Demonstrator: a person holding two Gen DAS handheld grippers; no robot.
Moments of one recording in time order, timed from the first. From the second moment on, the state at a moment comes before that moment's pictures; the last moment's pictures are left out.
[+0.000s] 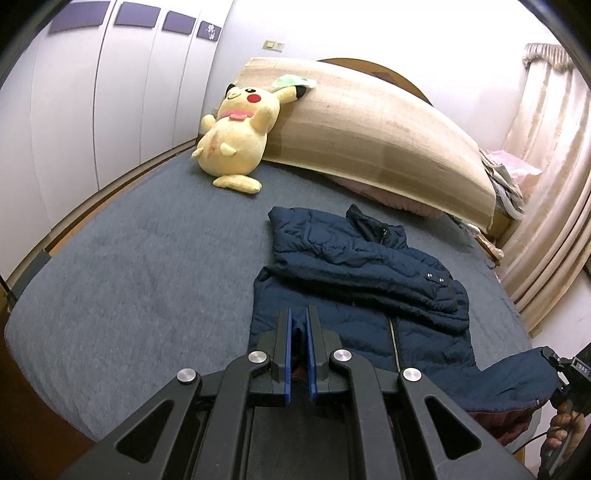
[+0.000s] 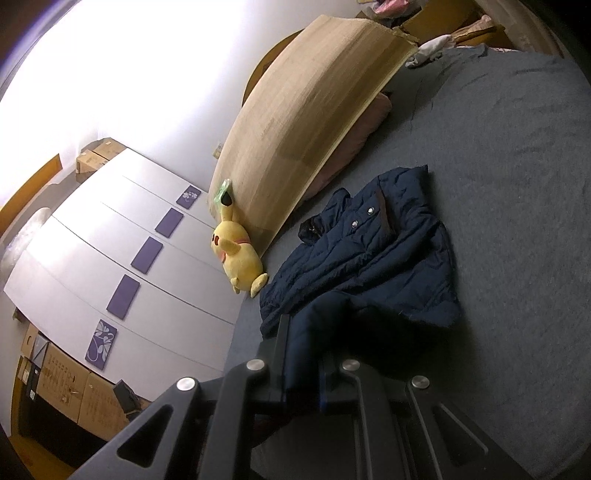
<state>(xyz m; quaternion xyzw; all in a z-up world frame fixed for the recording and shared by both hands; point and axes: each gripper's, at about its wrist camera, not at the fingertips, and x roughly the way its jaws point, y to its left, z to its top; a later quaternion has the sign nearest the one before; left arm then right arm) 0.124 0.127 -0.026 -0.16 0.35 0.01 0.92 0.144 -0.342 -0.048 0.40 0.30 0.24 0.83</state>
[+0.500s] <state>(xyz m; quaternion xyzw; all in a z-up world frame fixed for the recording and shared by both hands) 0.093 0.121 -0.002 -0.16 0.32 0.02 0.94 0.117 -0.340 -0.025 0.38 0.27 0.26 0.85</state>
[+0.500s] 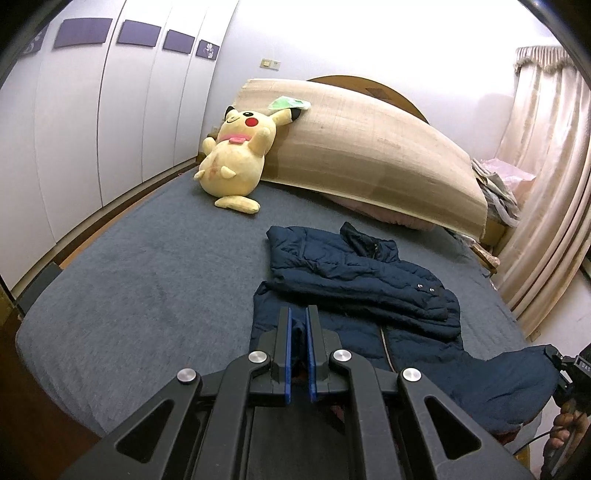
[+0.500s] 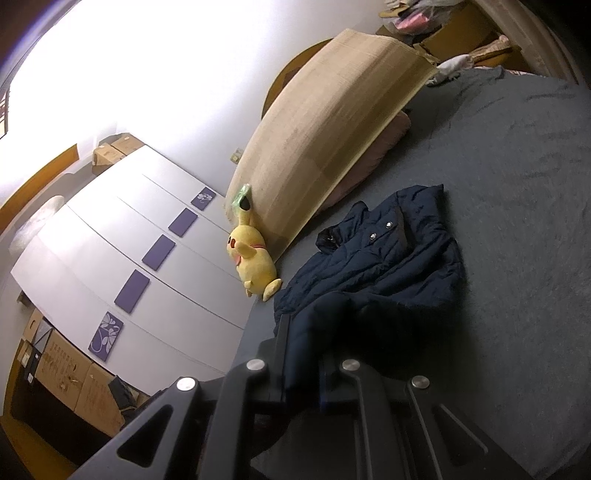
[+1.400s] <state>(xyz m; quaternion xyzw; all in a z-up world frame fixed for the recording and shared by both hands) 0.024 0.137 0.000 -0.20 0.29 0.03 0.94 0.057 -0.349 -0.018 0.38 0.24 0.27 0.85</state>
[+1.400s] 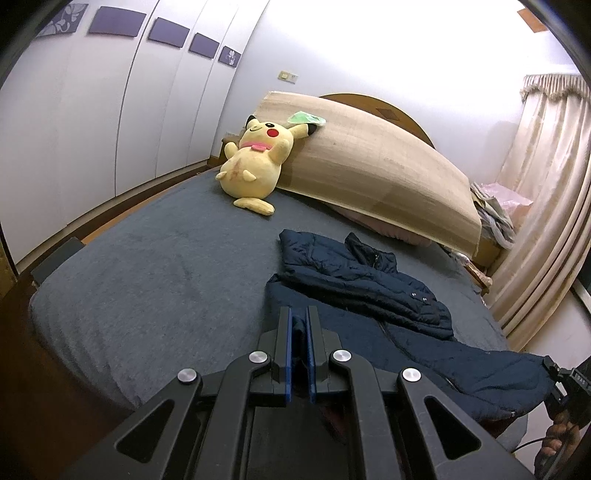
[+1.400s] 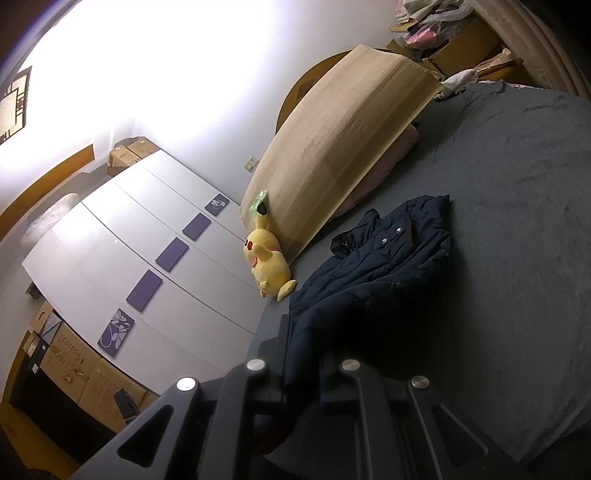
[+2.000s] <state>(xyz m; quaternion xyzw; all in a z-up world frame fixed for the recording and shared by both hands) 0.099 0.129 0.032 -0.18 0.26 0.02 0.95 0.115 -0.362 0.002 0.39 0.23 0.28 0.84</state>
